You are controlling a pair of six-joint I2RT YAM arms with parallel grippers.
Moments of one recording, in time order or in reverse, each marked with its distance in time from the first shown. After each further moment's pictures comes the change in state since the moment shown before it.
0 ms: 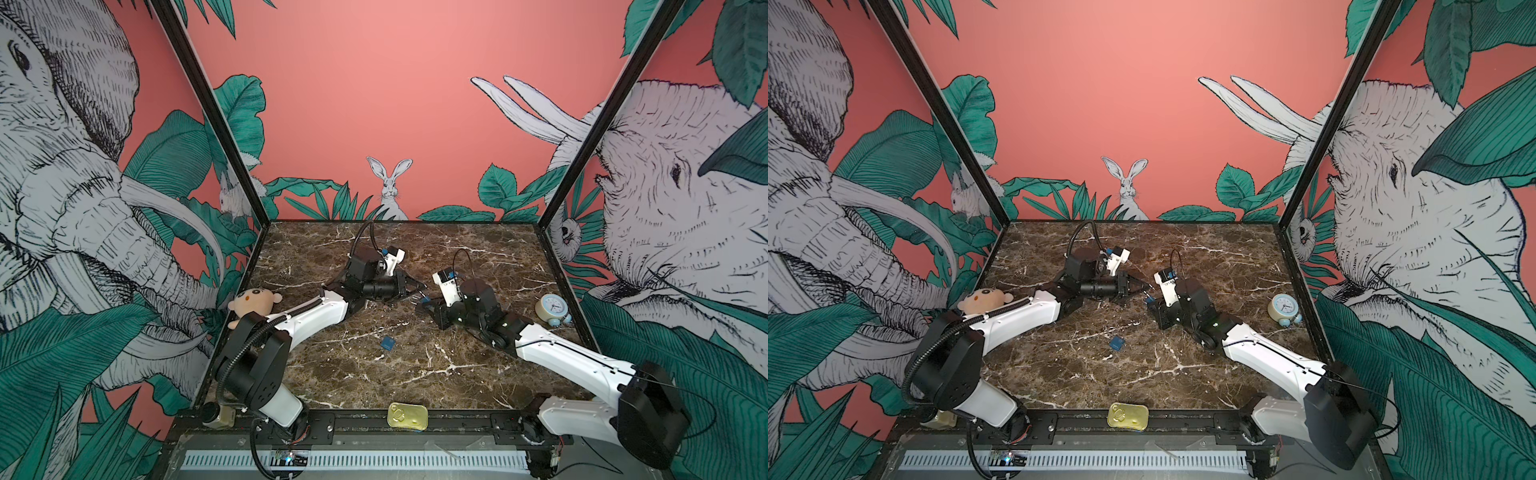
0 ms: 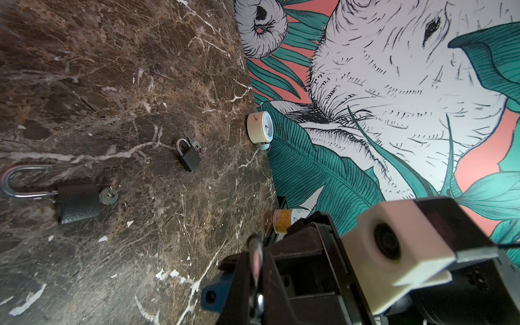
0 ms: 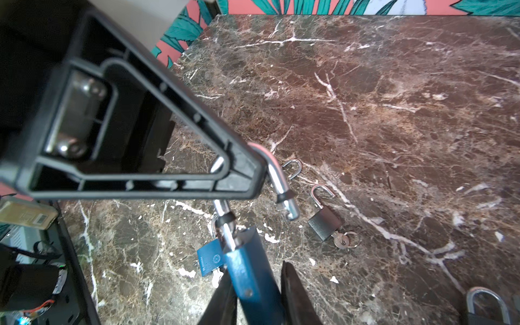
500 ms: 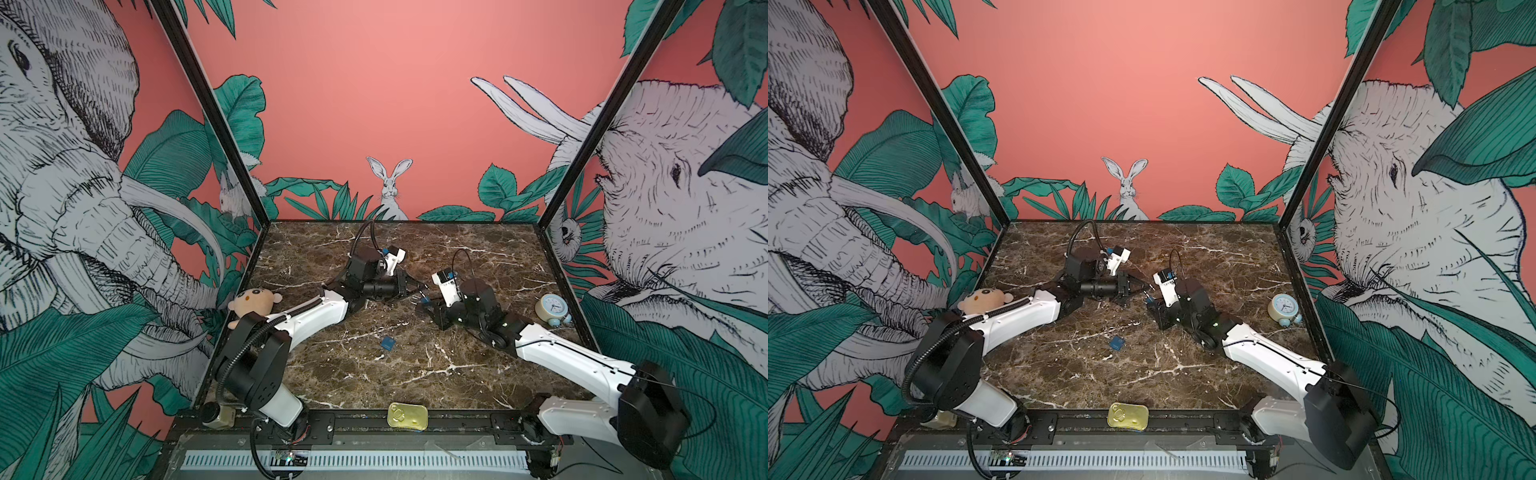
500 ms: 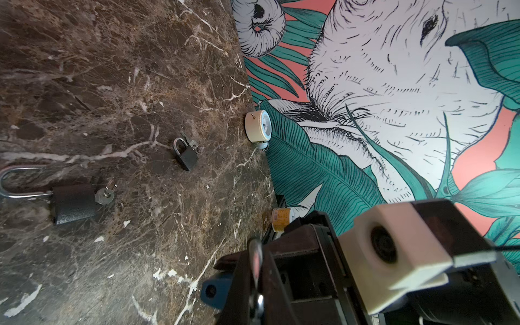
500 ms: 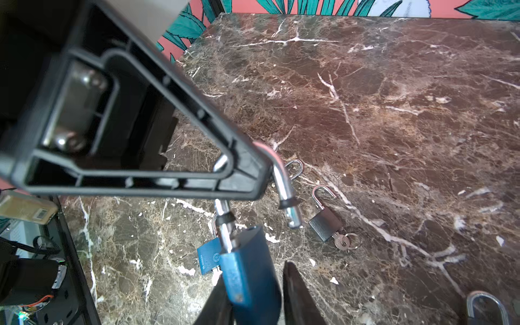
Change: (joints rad) left arm -0.001 0.000 0.006 -0.003 0.011 0.000; right arm 0.000 0.000 0.000 0.000 -0.002 -0.014
